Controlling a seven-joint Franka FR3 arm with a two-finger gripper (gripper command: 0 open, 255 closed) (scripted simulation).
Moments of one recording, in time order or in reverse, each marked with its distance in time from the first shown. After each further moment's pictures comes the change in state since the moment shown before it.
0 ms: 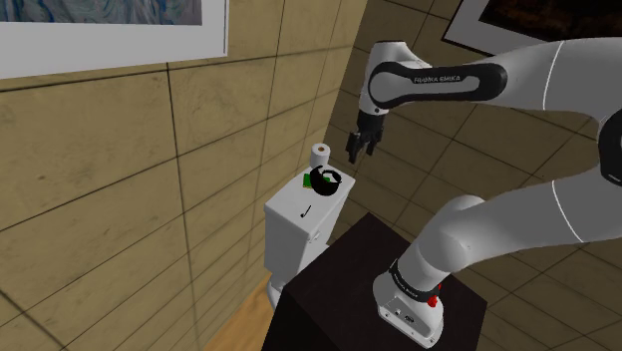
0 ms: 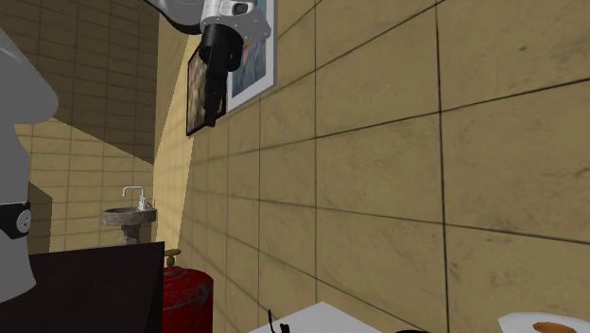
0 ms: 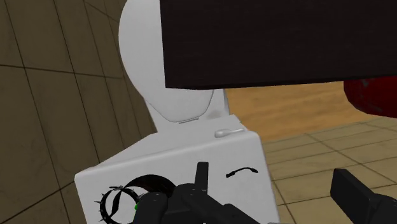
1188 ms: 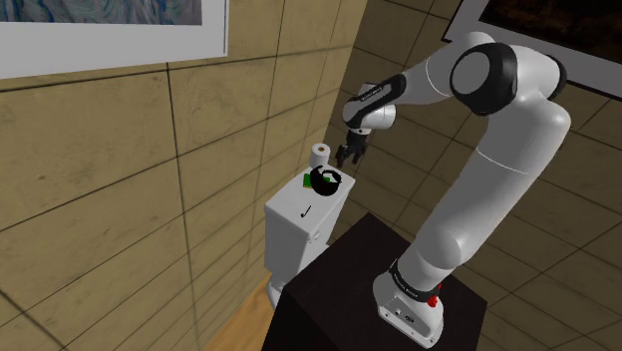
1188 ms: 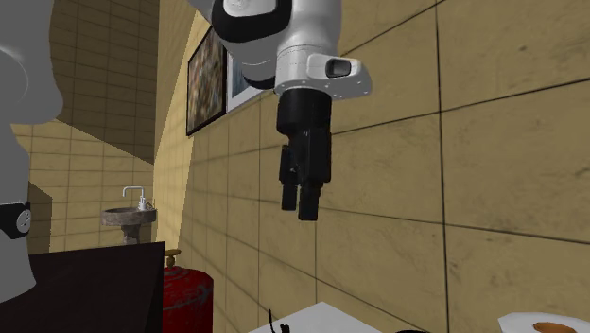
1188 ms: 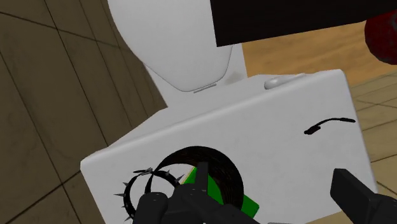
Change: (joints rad) arm -0.083 0.664 -0.218 0.217 0.188 0.499 -0.308
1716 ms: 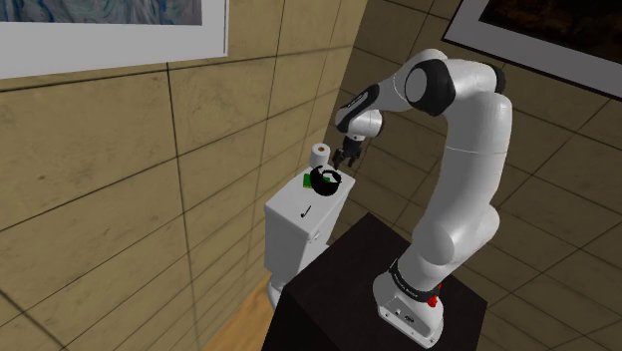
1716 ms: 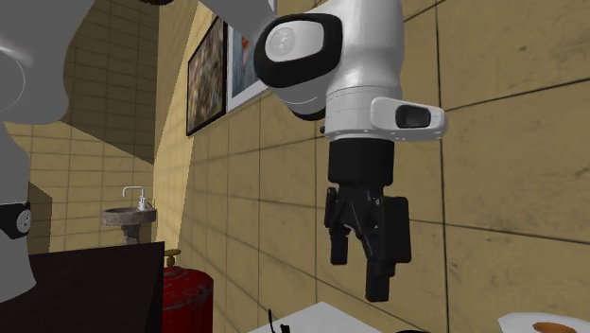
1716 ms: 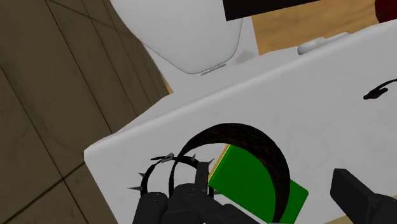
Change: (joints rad) arm -0.114 0.320 0.041 0.235 0.203 0.073 -0.167
